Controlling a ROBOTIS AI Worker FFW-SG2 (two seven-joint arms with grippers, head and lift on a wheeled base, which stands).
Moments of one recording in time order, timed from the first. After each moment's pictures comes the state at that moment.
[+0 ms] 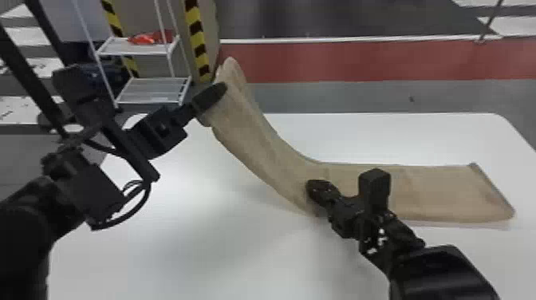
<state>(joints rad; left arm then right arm) 0.00 0.11 0.26 -2.18 1.01 0.94 -0.08 -0.01 0.00 0.15 -1.43 0.03 0.19 0.41</state>
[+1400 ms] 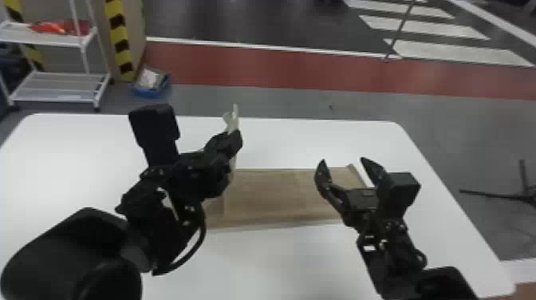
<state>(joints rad) 0.00 0.07 -0.38 -2.01 0.53 0.57 0.21 0.27 -0.15 -0.02 -1.88 -0.07 0.10 -0.04</state>
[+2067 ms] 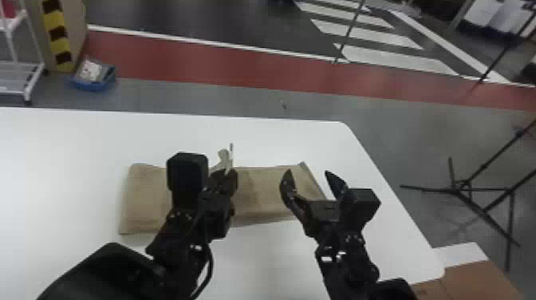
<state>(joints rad) -0.02 0.00 -0.61 -1.77 0.33 0.44 0.26 0.34 -0.15 -0.05 -1.88 -0.15 0.02 -0.08</state>
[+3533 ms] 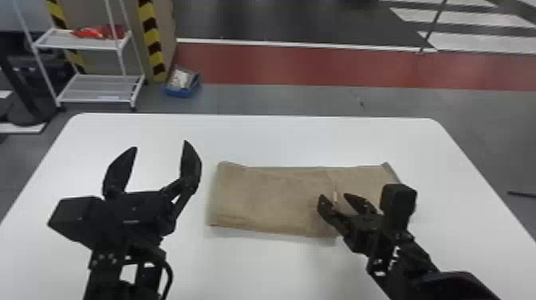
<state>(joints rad) 0.34 0.16 -0.26 -1.96 0.22 -0.19 0.26 0.22 -0.14 0.03 -1.81 -0.22 0.41 0.10</state>
